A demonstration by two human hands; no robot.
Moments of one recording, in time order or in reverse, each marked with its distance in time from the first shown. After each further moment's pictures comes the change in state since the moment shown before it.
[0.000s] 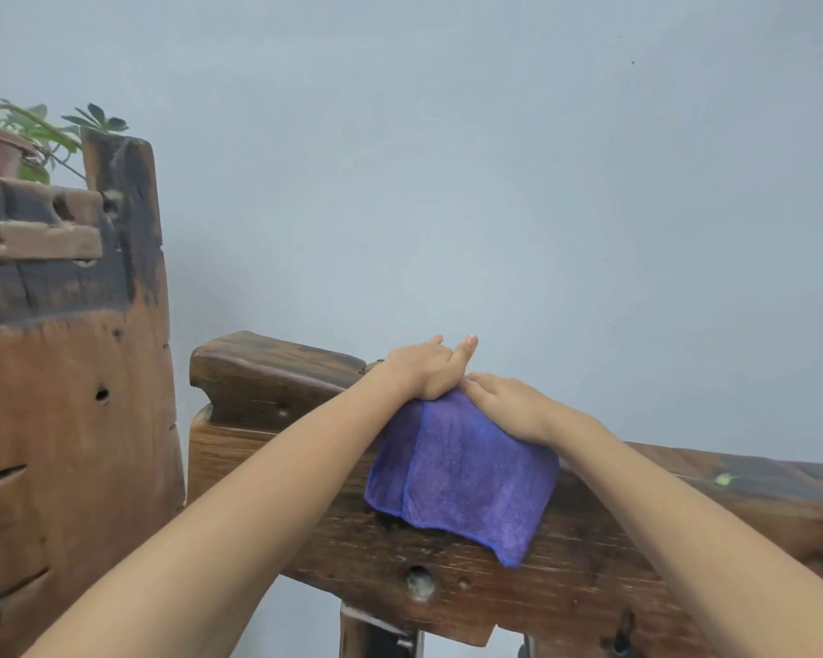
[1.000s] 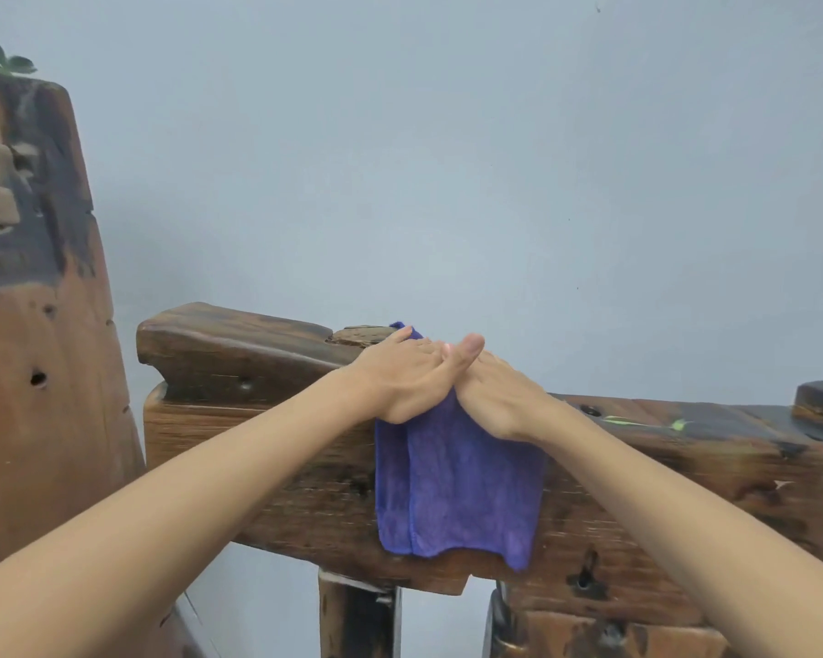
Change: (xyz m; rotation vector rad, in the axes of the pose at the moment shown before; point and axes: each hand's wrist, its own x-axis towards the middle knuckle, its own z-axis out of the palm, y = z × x) left_hand -0.070 0.019 0.014 0.037 0.012 0.308; right_hand -0.034 -0.005 0.020 -0.136 0.078 0.033
